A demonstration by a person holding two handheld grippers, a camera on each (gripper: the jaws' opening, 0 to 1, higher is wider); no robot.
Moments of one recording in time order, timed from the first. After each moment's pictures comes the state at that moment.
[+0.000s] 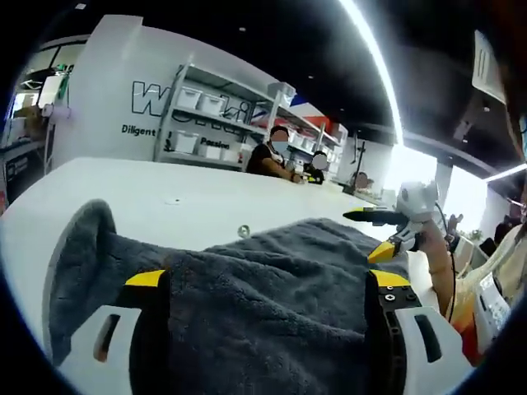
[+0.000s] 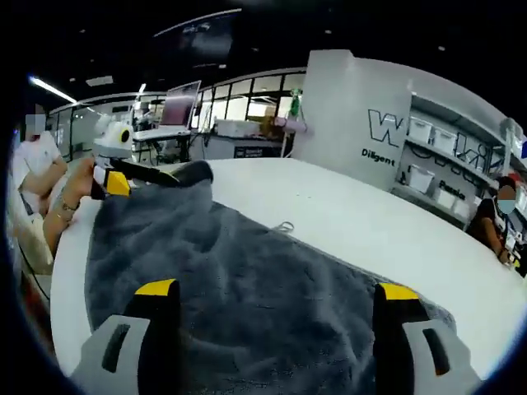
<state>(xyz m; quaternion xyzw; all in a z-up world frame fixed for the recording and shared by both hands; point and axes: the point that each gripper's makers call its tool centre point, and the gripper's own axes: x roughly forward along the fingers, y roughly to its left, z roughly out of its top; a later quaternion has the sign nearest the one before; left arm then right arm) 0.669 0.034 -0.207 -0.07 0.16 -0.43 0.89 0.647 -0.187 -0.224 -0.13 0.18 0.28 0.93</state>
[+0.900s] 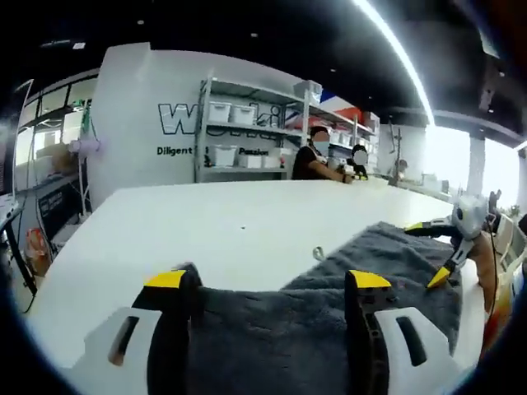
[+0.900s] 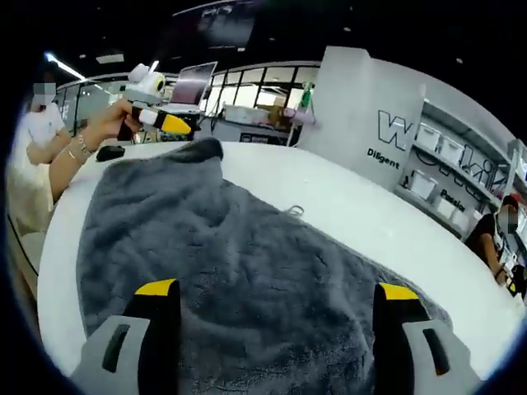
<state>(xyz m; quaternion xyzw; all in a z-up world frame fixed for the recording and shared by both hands) 0.749 0.104 -0.169 0.00 0.12 -0.32 0.94 0.636 -0.180 -0.239 -0.19 0.19 0.27 0.92</state>
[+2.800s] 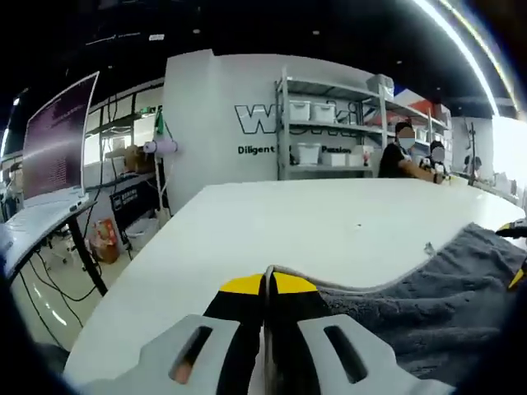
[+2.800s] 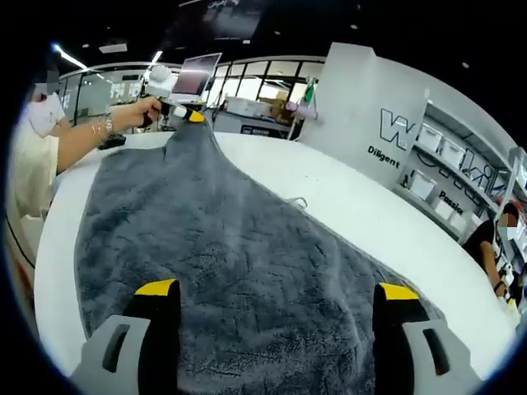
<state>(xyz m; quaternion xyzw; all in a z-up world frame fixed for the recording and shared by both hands) 0.828 0.223 -0.203 0.04 0.15 -0.11 0.98 0.634 -0.186 -0.245 -0.21 0.20 0.27 0.92</state>
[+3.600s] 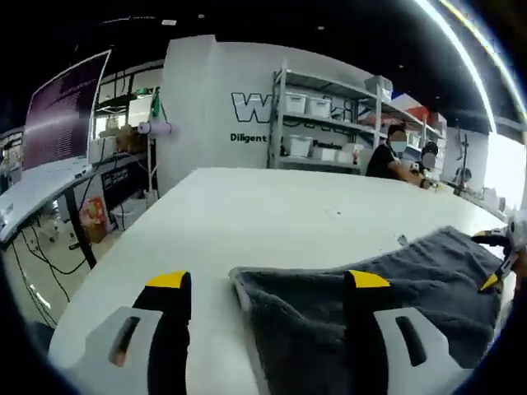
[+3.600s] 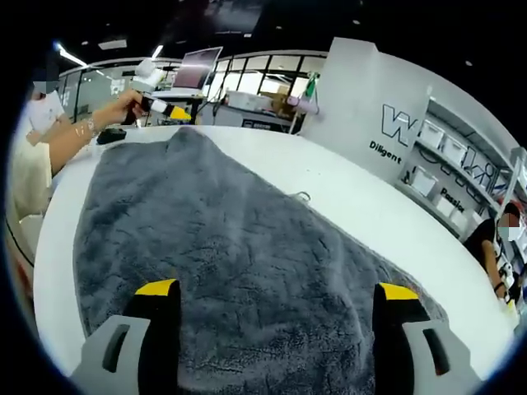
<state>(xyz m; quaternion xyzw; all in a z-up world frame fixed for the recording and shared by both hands) 0.739 0.218 -0.201 -0.03 0.17 -0.17 0.97 0.633 -0.186 -0.251 -0.22 0.21 0.27 0.91</state>
